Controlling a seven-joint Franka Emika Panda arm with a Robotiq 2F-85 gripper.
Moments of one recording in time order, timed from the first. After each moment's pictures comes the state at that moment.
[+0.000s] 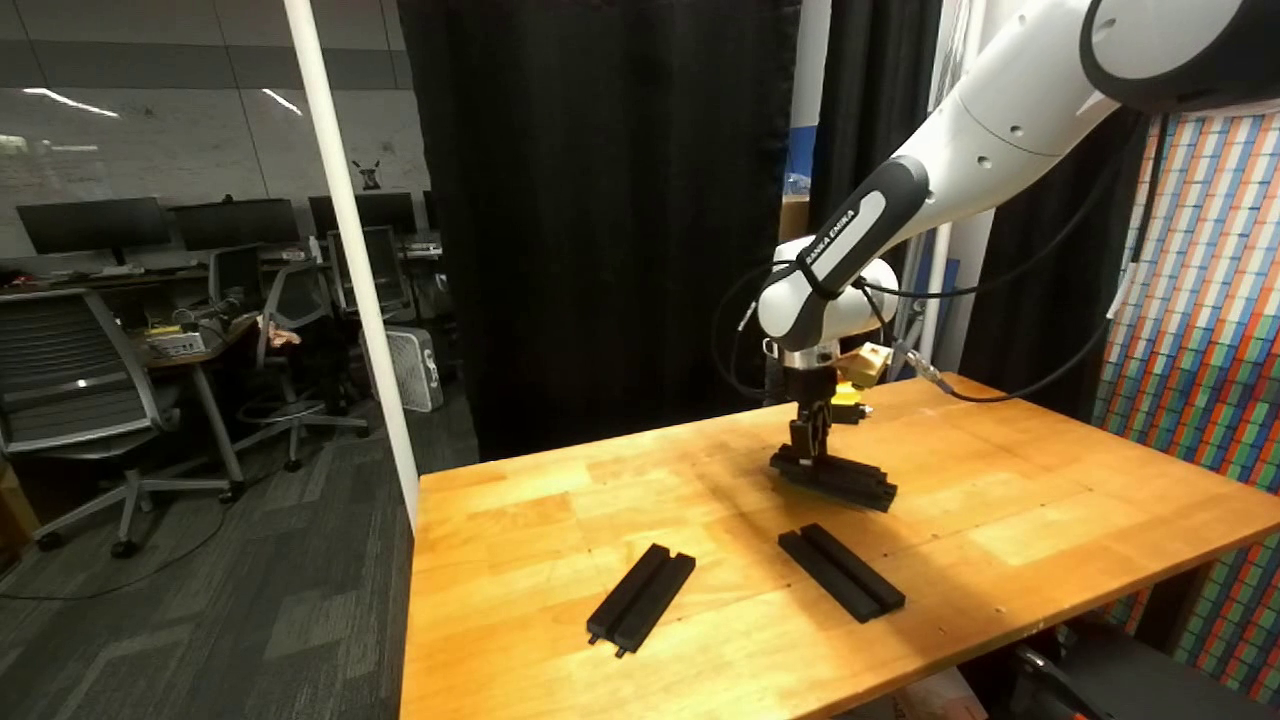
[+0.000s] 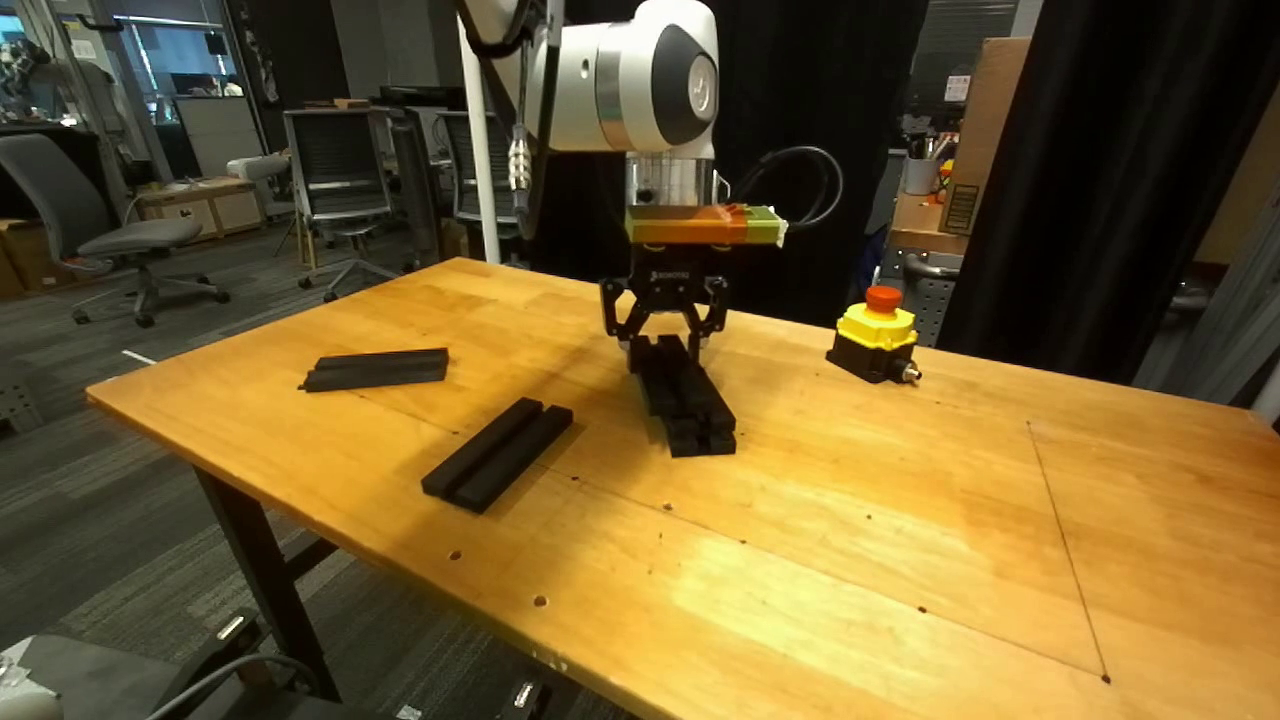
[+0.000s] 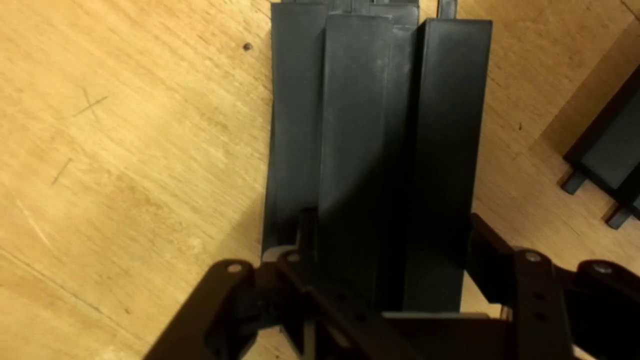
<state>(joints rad) -0.19 0.37 -0.02 -2.04 -0.08 2.29 -0.60</state>
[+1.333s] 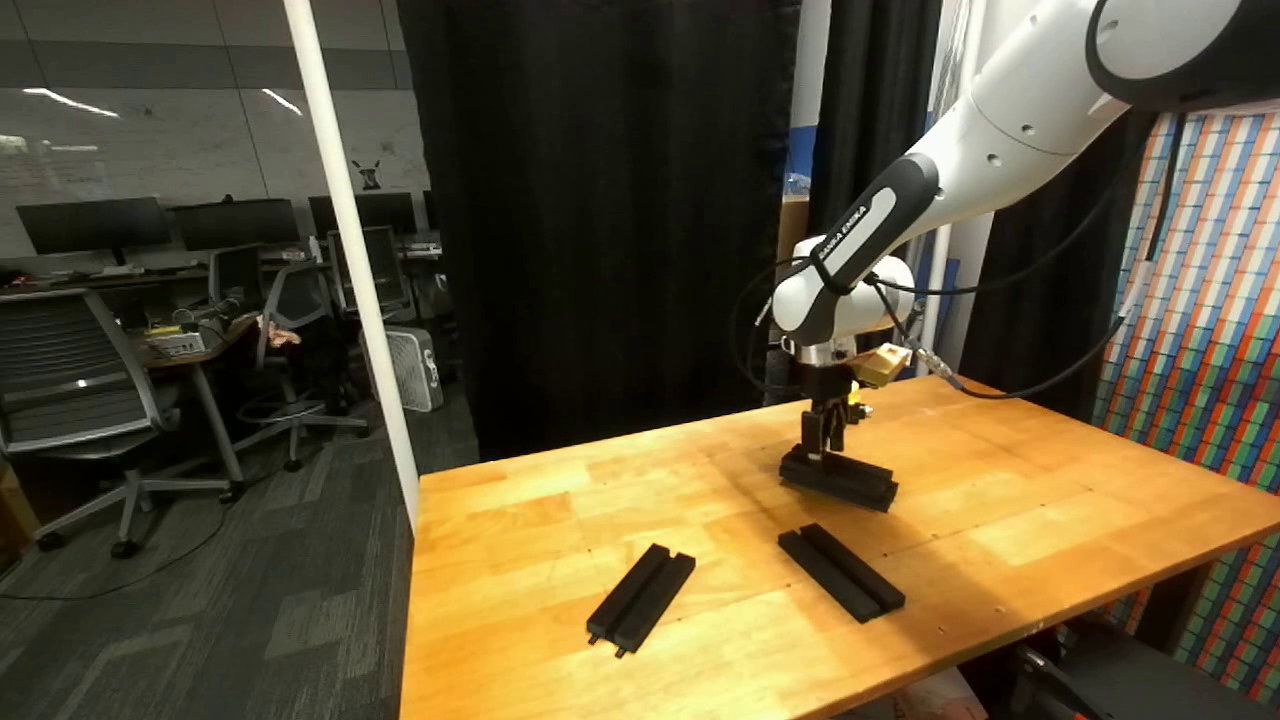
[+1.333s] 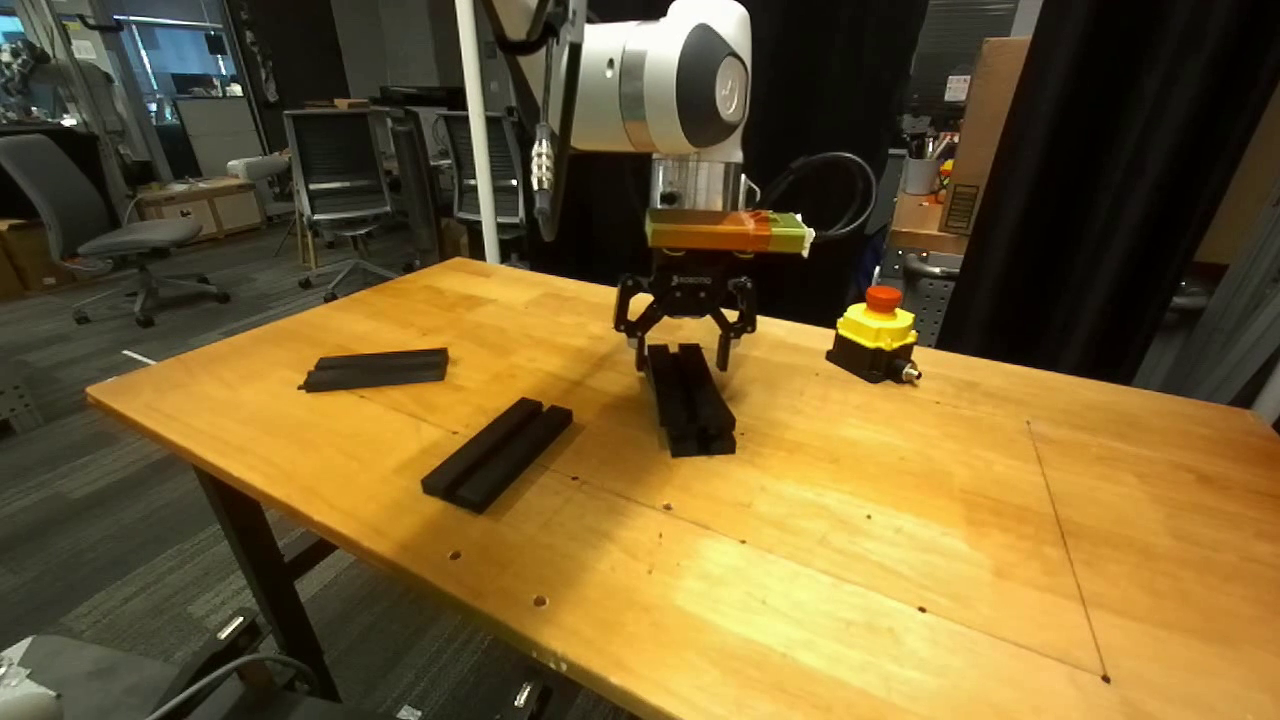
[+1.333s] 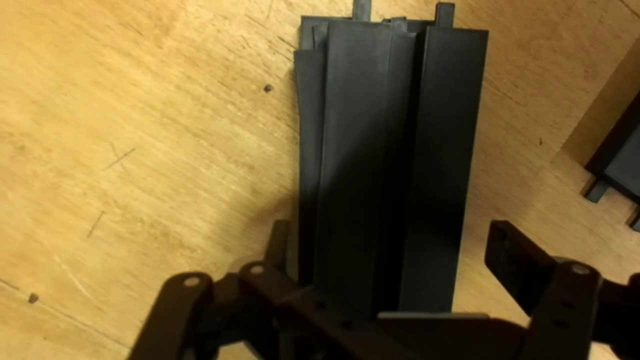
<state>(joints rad) -0.23 0.36 -0.03 -2.05 -0.05 2.29 -0.59</state>
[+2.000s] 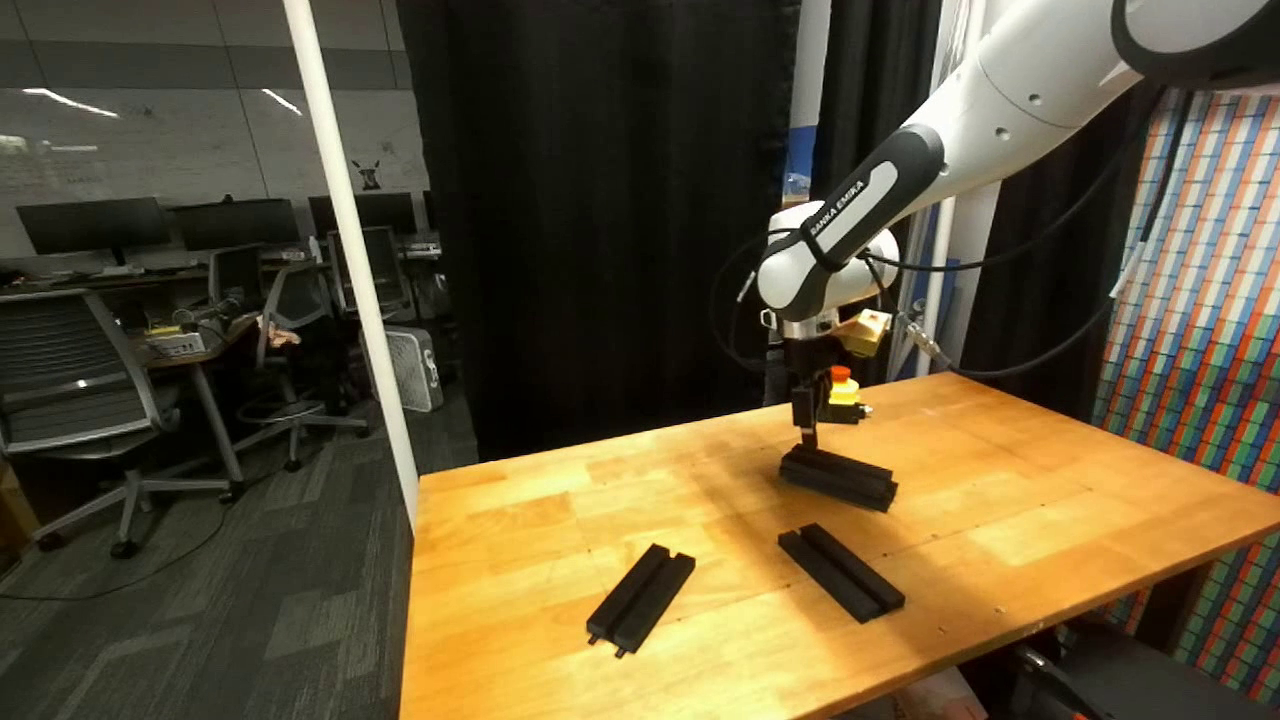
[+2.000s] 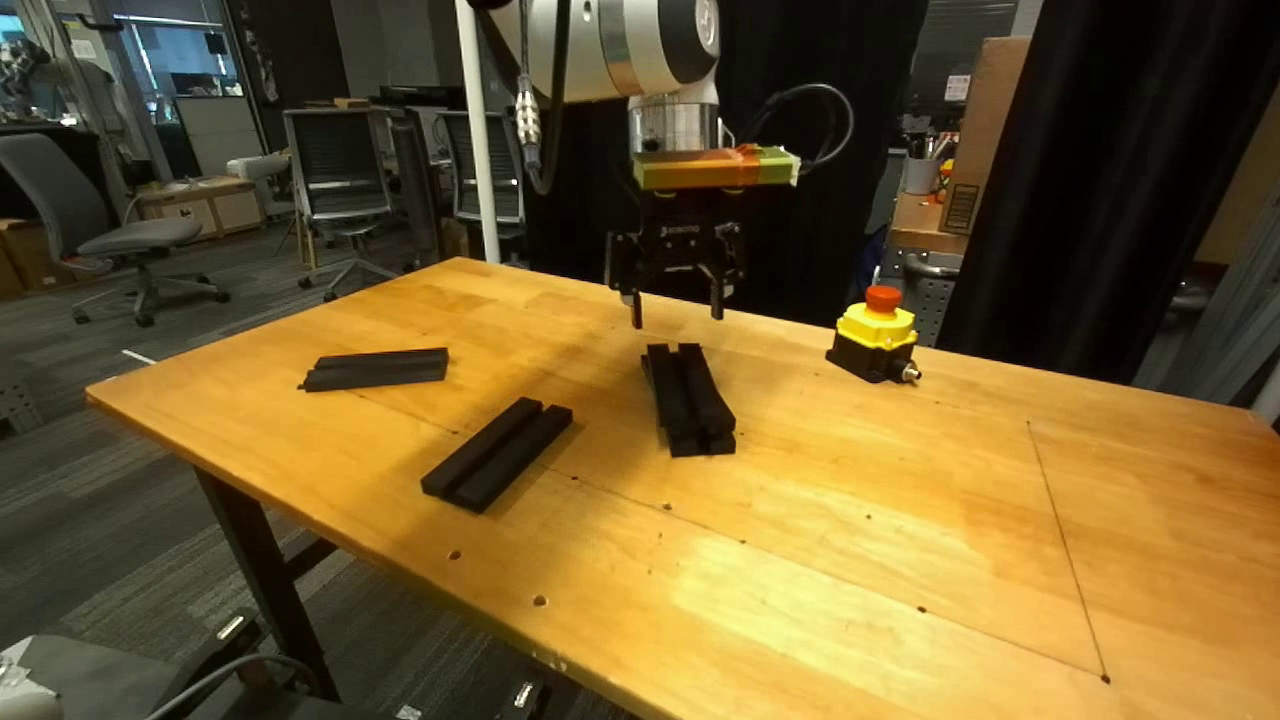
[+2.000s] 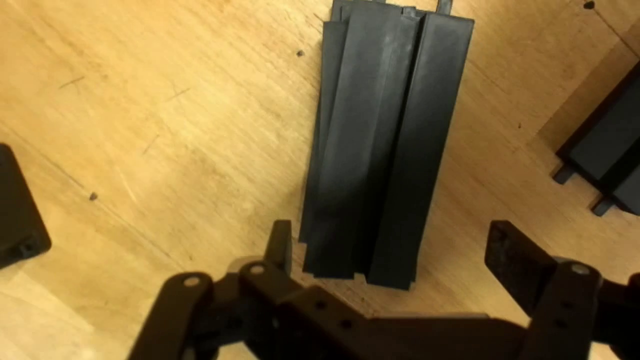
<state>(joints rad) -0.17 0.31 -0.02 -2.00 -0.16 2.20 -0.59</state>
